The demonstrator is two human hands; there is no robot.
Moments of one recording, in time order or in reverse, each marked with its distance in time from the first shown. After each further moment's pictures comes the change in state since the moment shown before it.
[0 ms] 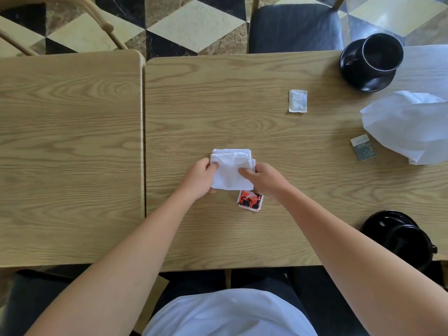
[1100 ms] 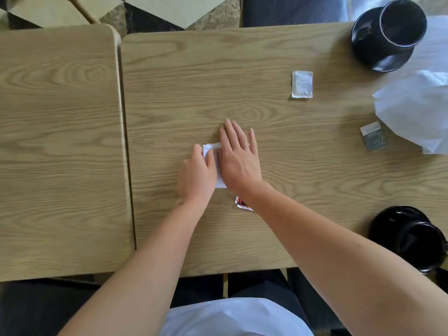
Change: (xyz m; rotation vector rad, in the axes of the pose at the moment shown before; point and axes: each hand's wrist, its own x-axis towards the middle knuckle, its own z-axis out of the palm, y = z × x) left_hand 0.021 -0.006 0.034 0.374 0.523 0.166; right_hand 0.053 -0.017 0.058 -0.705 0.555 -0.474
